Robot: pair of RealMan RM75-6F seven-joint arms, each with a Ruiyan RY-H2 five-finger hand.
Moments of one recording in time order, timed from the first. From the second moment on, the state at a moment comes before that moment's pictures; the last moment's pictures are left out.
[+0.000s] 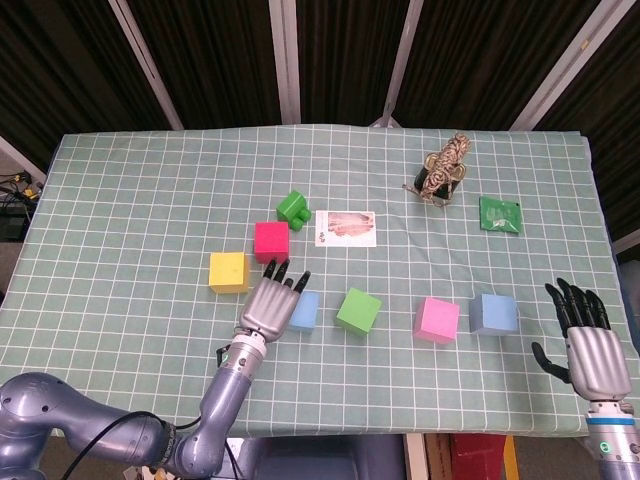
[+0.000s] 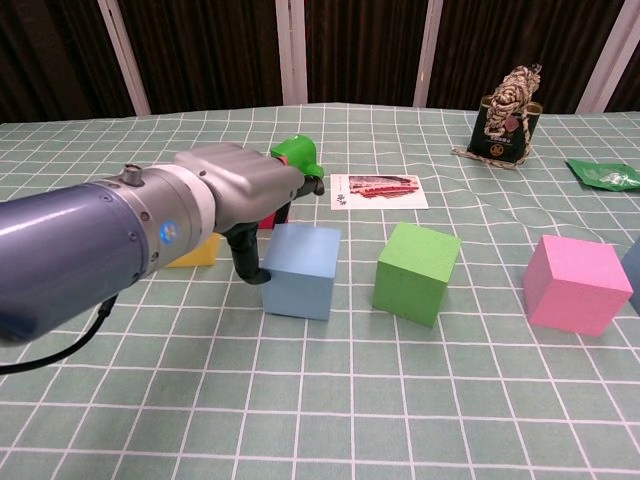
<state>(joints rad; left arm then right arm) -0.98 -1.79 -0.27 -1.85 0.55 1.36 1.33 0.09 -1.13 0.08 -1.65 -1.46 1.45 -0.04</state>
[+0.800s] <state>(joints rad) -1.01 -1.78 -0.22 -1.85 0.55 1.39 1.27 0.09 -1.13 0.08 -1.65 -1.46 1.46 -0.04</state>
